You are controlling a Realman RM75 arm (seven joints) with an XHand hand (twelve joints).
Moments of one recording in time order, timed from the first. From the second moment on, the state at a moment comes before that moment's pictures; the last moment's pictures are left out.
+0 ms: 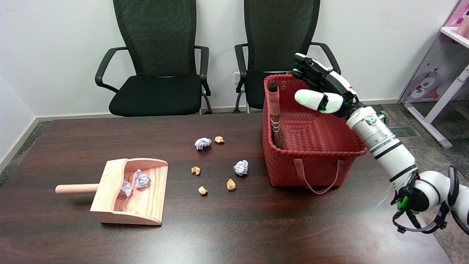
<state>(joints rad) 0.01 -0.57 1.02 -1.43 1.09 -0.81 -1.90</state>
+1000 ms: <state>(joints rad) 0.08 -0.51 1.02 -1.52 1.13 -0.55 -1.99</state>
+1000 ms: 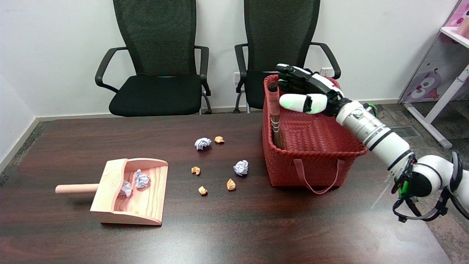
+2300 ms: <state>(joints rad) 0.31 -0.67 0.80 -1.36 1.08 -0.58 -2.07</state>
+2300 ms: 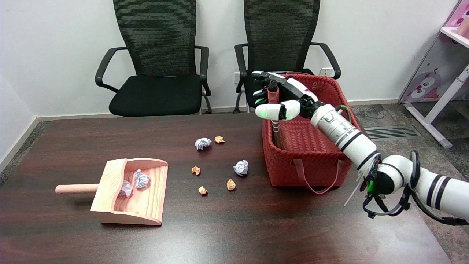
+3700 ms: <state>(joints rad) 0.37 -0.76 0.75 -1.28 1.08 -0.60 -2.07</state>
